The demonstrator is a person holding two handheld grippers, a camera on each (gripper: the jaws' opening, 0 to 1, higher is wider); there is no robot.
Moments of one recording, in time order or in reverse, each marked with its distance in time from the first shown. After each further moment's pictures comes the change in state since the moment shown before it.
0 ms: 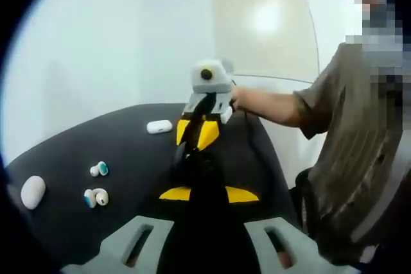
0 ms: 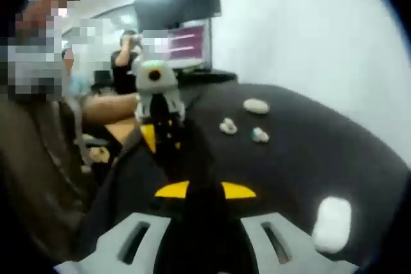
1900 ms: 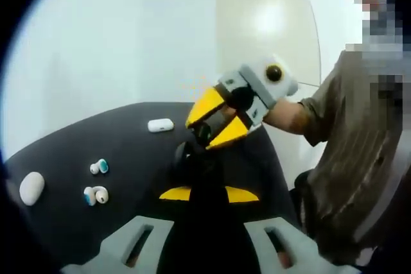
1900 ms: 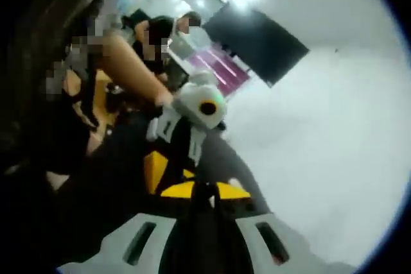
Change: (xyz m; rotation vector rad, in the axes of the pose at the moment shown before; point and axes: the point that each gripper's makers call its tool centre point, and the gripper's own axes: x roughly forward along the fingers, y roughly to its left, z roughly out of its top) left arm 0.000 0.001 -0.001 -0.025 0.001 0.000; right arm 0.048 0.051 0.053 -0.891 -0.077 -0.271
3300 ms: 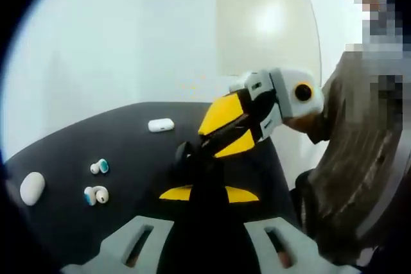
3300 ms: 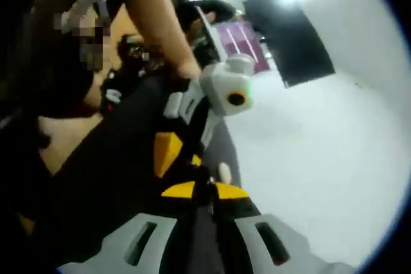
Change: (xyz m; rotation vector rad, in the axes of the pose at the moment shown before) left arm 0.000 0.000 0.000 0.003 0.001 0.006; right arm -0.003 0.009 -0.001 -0.179 0.214 -0.025
